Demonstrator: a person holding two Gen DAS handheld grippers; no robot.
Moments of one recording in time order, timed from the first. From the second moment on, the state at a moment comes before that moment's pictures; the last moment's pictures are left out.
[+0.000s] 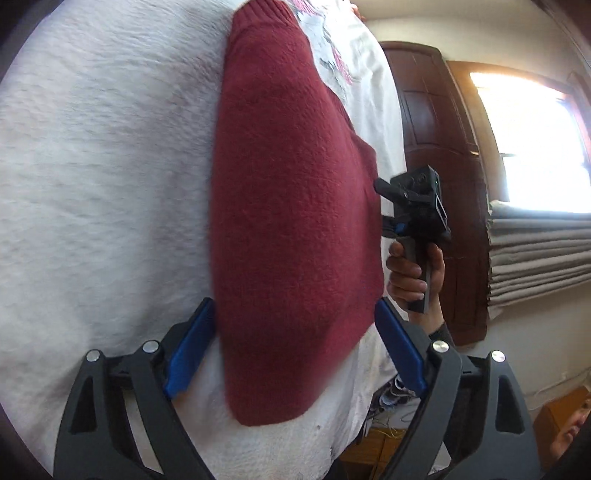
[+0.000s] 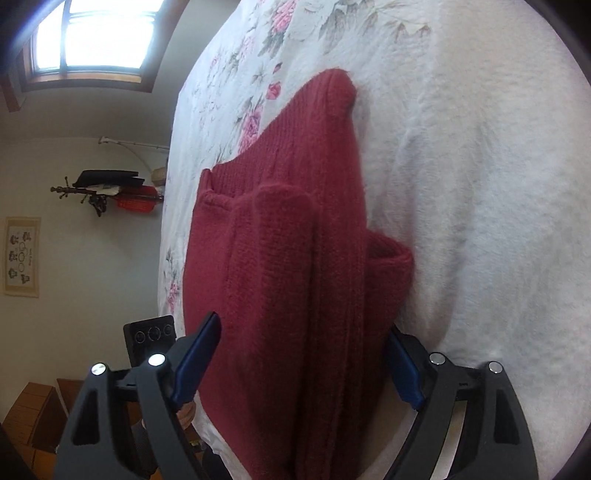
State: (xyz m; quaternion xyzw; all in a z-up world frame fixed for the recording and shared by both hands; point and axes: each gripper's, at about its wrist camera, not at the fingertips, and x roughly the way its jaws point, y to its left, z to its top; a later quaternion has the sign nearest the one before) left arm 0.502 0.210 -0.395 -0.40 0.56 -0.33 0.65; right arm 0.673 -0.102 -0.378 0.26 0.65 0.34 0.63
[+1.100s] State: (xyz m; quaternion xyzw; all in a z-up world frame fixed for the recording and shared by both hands) left arm 0.388 0.270 -0.291 -0.37 0.53 -0.27 0.71; right arm 0.566 0.008 -0.292 0.28 0.58 0.44 0.62
